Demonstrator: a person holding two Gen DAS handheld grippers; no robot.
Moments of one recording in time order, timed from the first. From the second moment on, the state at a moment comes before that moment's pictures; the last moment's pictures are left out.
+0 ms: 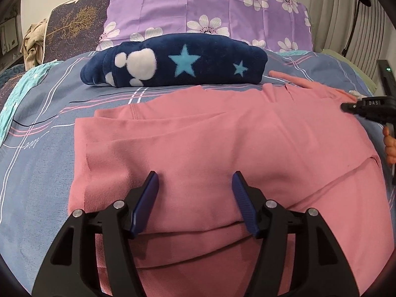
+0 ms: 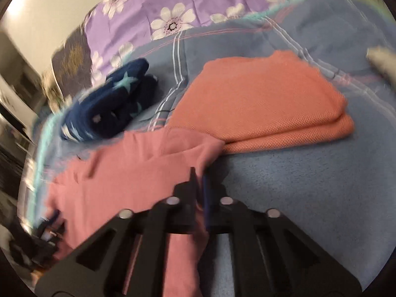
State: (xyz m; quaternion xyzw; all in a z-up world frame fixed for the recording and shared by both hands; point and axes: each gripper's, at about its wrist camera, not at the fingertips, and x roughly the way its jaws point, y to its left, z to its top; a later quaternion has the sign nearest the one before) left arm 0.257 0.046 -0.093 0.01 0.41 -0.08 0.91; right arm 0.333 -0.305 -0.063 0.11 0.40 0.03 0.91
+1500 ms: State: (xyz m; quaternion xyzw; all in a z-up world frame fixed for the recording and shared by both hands) left arm 0.079 0.088 -0.051 0.01 0.38 -0.09 0.92; right arm 0.081 -0.233 0.004 -0.08 0.32 0.01 0.94
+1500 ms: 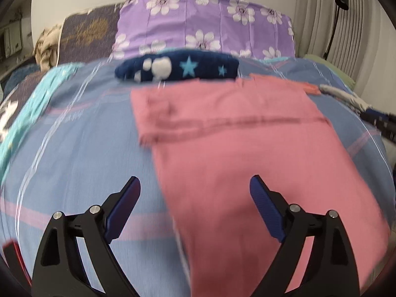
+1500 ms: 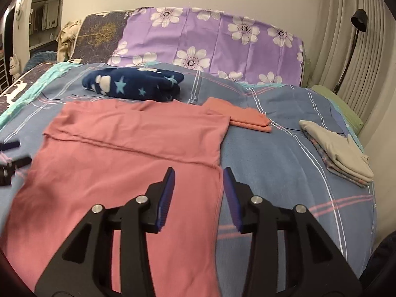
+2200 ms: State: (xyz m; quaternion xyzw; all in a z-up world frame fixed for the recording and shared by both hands) left arm -0.057 0.083 -0.094 -0.05 0.41 -0.16 0.90; right arm -0.030 -0.342 -0.083 0.11 0.44 0.04 0.89
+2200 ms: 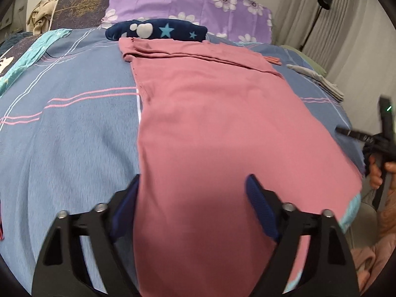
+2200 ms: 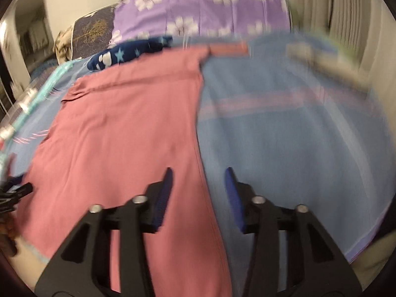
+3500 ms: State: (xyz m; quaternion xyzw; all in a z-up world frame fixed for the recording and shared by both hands) left arm -0.055 0.116 -0.080 -0.15 0.40 -0.24 0.87; right arm -0.018 -0.351 -0.089 0.29 0.45 0.26 0.81
